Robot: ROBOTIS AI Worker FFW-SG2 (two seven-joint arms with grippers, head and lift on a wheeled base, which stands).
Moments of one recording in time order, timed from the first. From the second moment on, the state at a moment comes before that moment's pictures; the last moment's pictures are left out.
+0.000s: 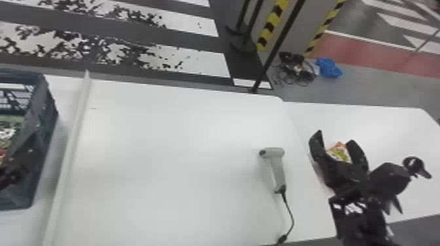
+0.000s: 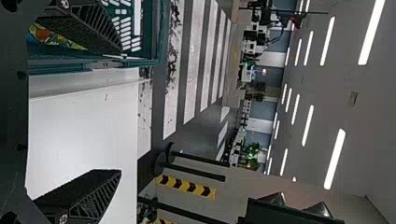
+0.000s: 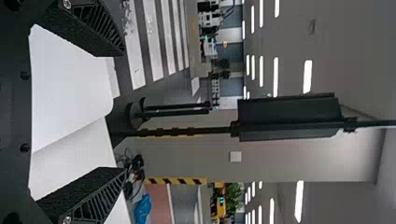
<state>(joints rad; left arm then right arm) 0.60 0.14 0.15 -2.26 0.29 0.30 -0.26 0.46 -0.11 -0.48 -1.80 -0.34 -0.15 0.17</state>
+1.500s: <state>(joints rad) 0.46 0.30 0.36 -2.28 0.27 0.57 -0.35 0.60 -0.07 -0.02 -1.77 -0.10 -0.52 0.10</state>
